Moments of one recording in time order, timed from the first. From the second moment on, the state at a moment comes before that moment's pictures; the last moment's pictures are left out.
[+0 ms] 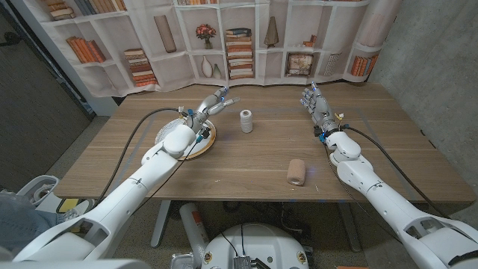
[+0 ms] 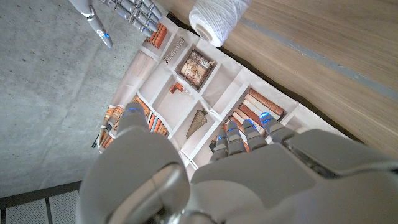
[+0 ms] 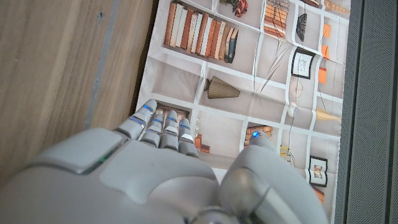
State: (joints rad) left arm 0.82 0.51 0.42 -1.50 0.00 -0.16 0.05; left_hand 0.57 -0.13 0.12 -0.11 0.40 -0.05 0.06 0.21 0.19 0.02 0.01 0.23 0.19 -0.04 0.04 0.20 0.18 -0.04 0.03 0.23 0.18; right arm -0.80 -0.43 -0.38 -1.22 0.63 0.38 0.04; right_hand 0.23 -0.05 0.14 0.04 0.27 0.13 0.08 0.19 0.18 0.15 0.10 0.20 0.18 0.05 0.04 0.18 0.18 0.17 -0.03 0.21 0.18
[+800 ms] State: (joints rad) left arm 0.77 0.50 0.49 -1.51 0.09 -0.05 0.06; left_hand 0.59 -0.12 0.12 -0.12 0.40 -0.02 0.06 0.22 0.19 0.05 0.00 0.23 0.19 -0.01 0.03 0.20 0.18 -0.03 0.04 0.23 0.18; right arm -0.81 -0.42 -0.37 -1.21 0.64 0.39 0.04; right_hand 0.23 -0.04 0.13 0.03 0.27 0.13 0.08 0.19 0.18 0.15 0.10 0.20 0.18 0.05 0.05 0.18 0.18 0.17 -0.03 0.21 0.18
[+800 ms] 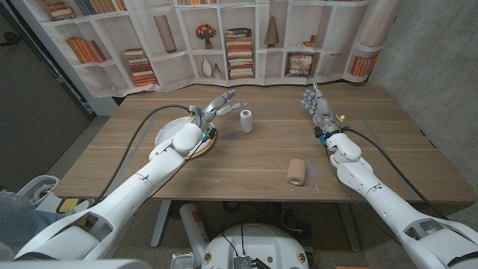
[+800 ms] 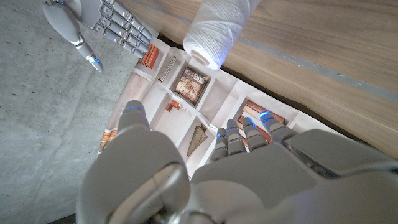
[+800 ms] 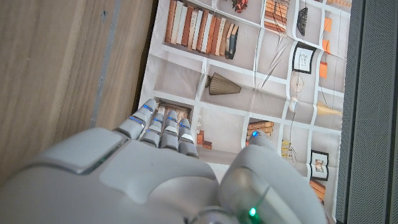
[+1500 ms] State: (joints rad) left arm 0.75 0.50 0.55 -1.55 0.20 0.06 0.09; left_hand 0.62 -0.11 0.12 -0.12 0.41 0.01 0.05 0.22 0.19 0.08 -0.01 0.24 0.19 0.01 0.02 0.20 0.18 -0.02 0.04 0.23 0.18; right arm -0.83 -0.43 -0.36 -1.22 0.66 0.40 0.05; right_hand 0.23 -0.04 0.13 0.03 0.27 0.13 0.08 0.19 0.18 0.15 0.10 0.20 0.18 0.05 0.05 0.18 0.18 0.17 -0.03 0.21 0.18
